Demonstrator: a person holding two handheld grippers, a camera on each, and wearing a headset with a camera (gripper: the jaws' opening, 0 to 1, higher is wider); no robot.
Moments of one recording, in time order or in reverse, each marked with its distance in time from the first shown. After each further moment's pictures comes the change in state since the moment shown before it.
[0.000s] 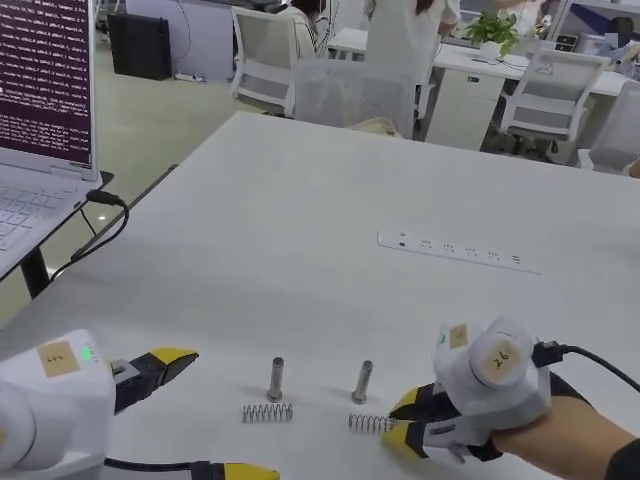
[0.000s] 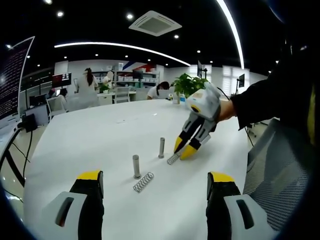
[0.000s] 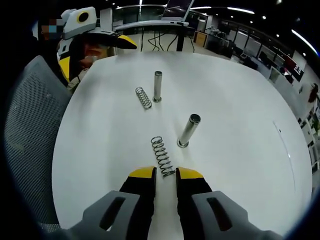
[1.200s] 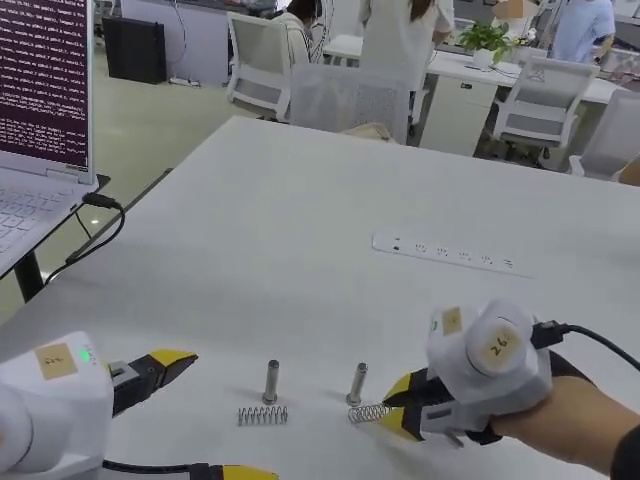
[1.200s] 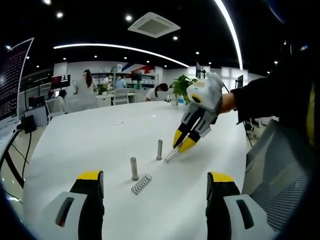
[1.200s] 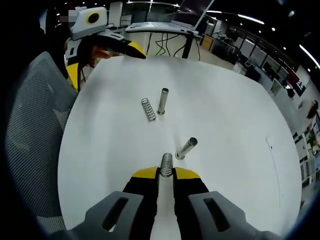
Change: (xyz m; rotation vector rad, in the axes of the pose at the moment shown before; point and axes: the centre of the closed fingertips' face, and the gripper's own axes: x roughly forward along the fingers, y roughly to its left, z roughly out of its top) left arm -0.001 -0.004 0.004 0.003 -0.016 -0.011; right arm -0.021 0.001 0.028 -0.095 0.013 -0.024
